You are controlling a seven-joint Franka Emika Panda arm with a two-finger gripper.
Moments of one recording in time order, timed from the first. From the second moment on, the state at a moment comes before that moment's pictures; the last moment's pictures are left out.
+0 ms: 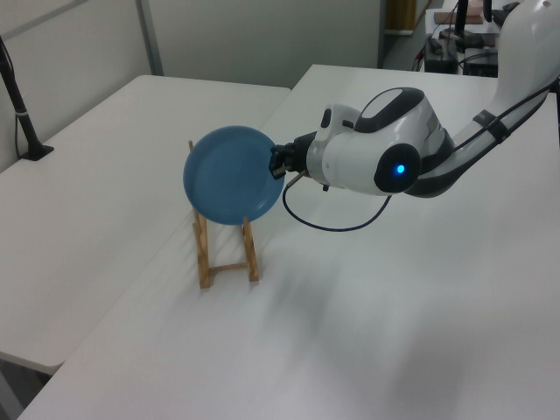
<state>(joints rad) 0.24 0.49 0.37 -1.61 -1.62 2.02 1.75</state>
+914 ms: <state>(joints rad) 0.27 0.53 0.37 -1.55 -1.69 1.95 1.85</state>
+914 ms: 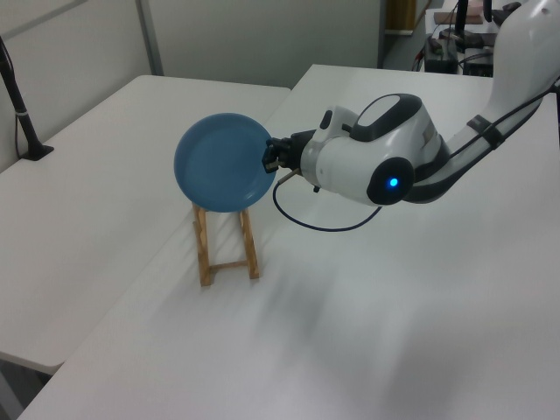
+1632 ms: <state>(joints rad) 0.32 0.66 0.33 -1.45 -1.74 1.95 1.85</state>
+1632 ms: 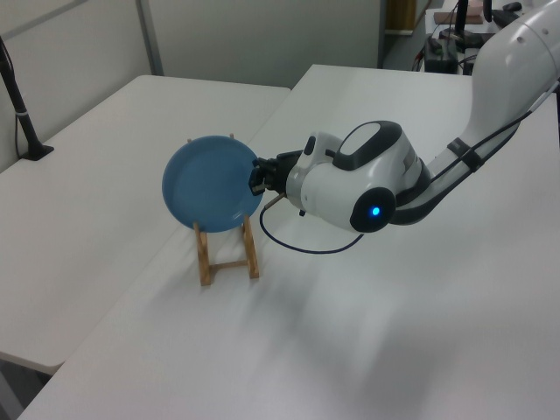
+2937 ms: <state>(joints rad) 0.19 0.29 0.33 -1.38 -0.70 1.93 1.35</state>
